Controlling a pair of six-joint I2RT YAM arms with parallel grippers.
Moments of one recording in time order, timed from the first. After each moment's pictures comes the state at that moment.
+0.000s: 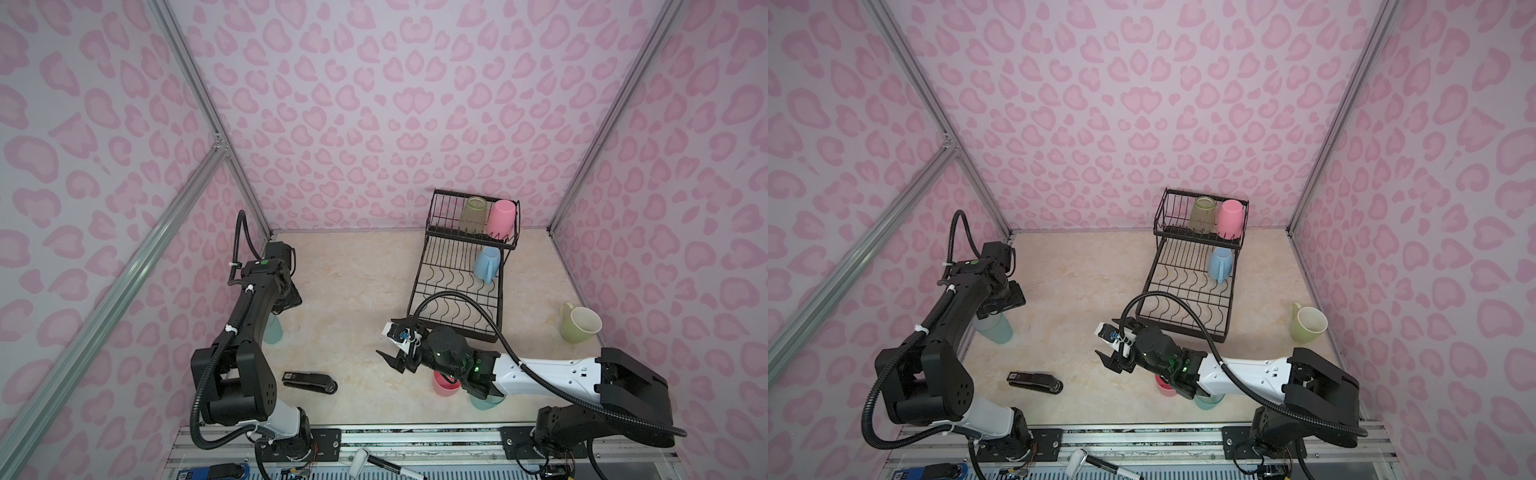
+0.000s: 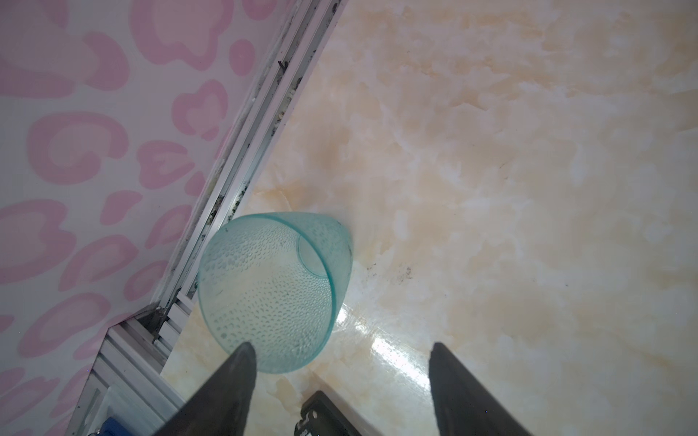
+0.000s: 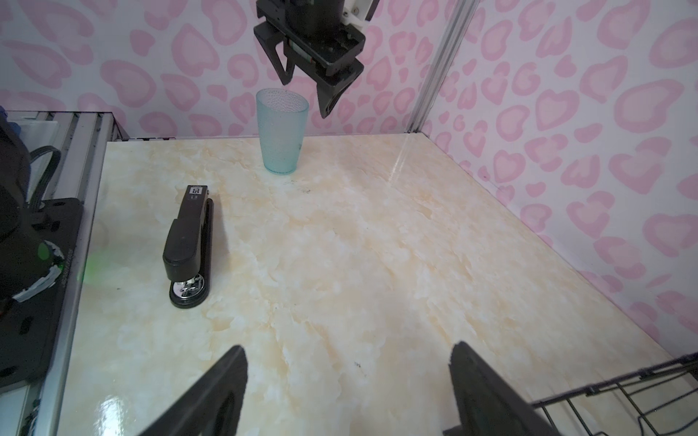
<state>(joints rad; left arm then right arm) 0.10 1.55 1.29 -1.05 -0.35 -0.40 1.13 1.43 0.71 0.42 0.11 -0.21</state>
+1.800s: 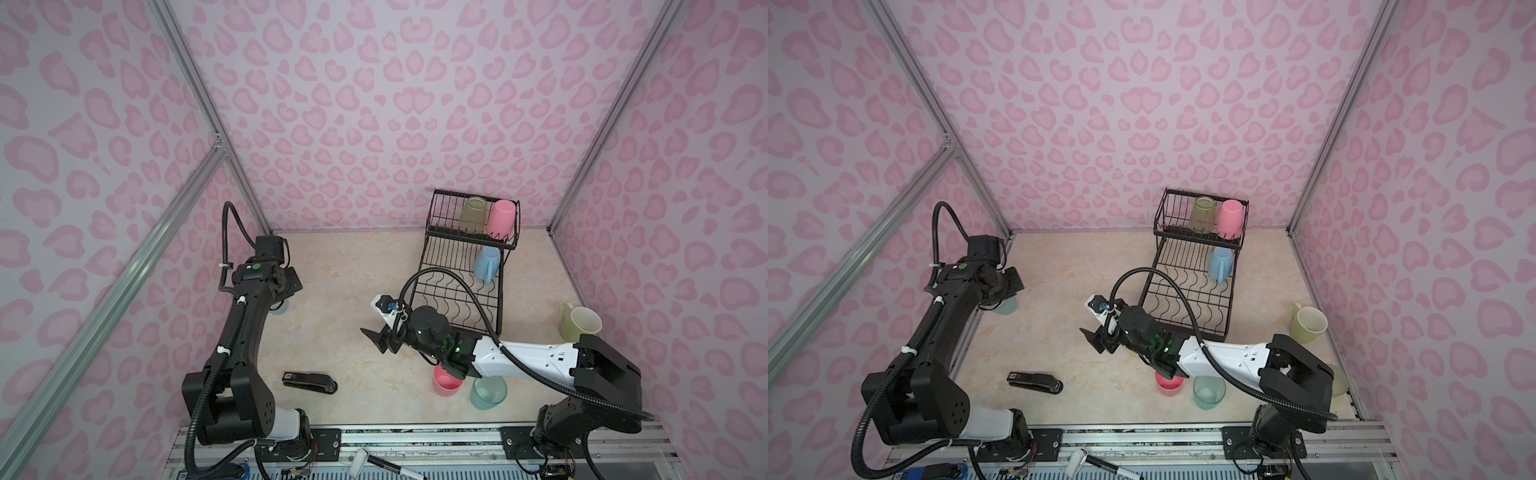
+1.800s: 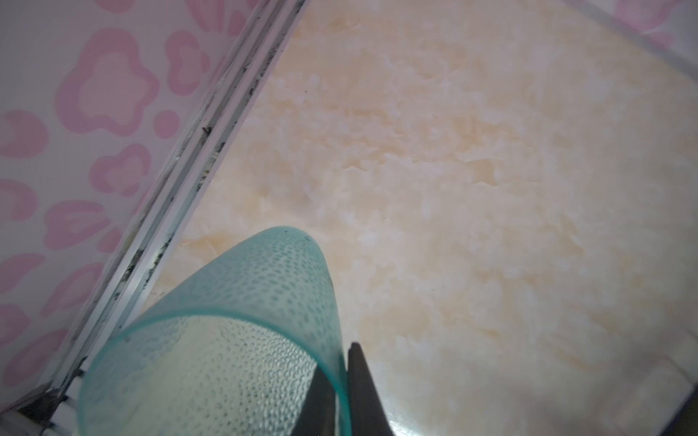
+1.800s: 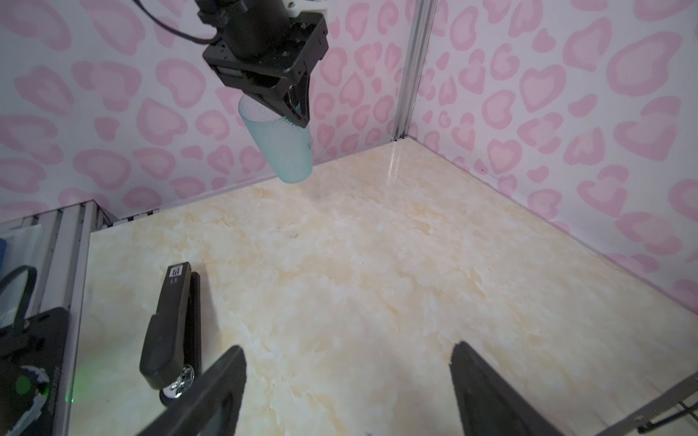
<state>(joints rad) 0.08 1.42 1.31 -0.91 -0.12 -0.37 1.07 1.58 0.97 0.35 0.10 0.01</state>
